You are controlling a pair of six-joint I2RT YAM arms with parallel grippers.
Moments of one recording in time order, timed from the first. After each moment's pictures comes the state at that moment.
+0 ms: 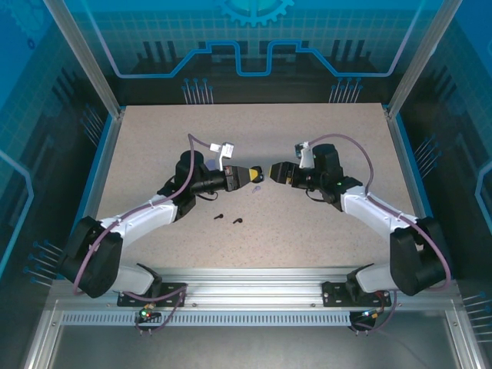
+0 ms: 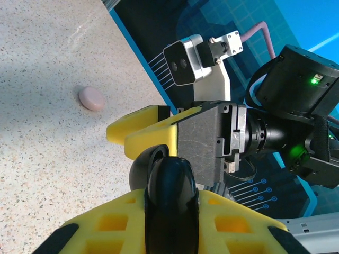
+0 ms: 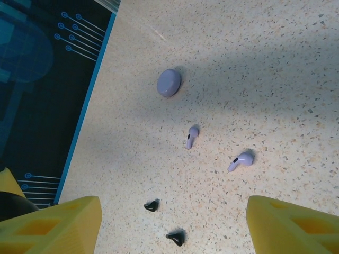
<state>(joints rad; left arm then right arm) -0.47 1.38 0.75 0.43 0.68 -0.76 0.37 1.38 0.82 -0.02 -0.50 0.62</state>
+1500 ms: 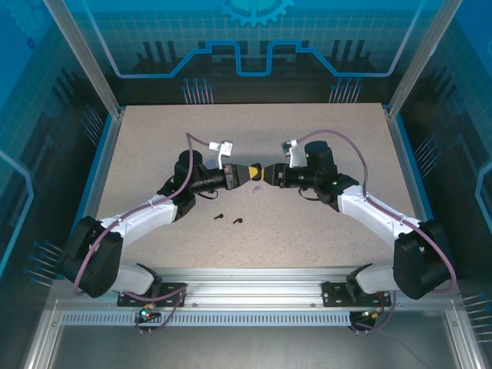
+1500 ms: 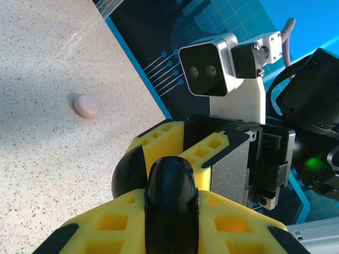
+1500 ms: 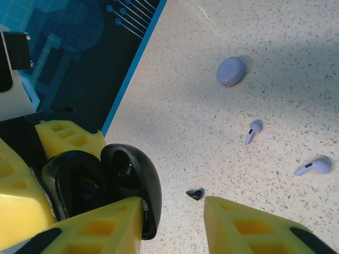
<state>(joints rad) -0.47 1.38 0.75 0.47 0.68 -0.80 0.46 1.36 0.89 -0.03 -0.59 0.59</state>
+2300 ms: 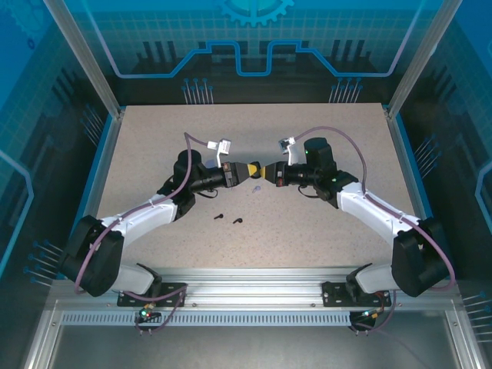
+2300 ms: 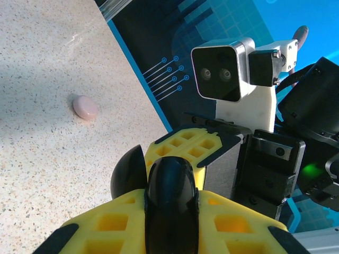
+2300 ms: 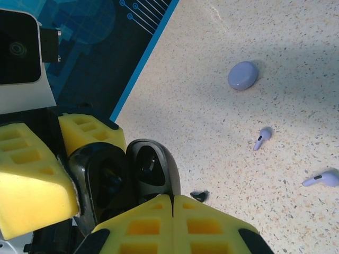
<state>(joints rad) -0.46 1.39 0.74 0.50 0.67 -0.87 0.46 1.38 0.92 -0.05 -0.62 0.54</state>
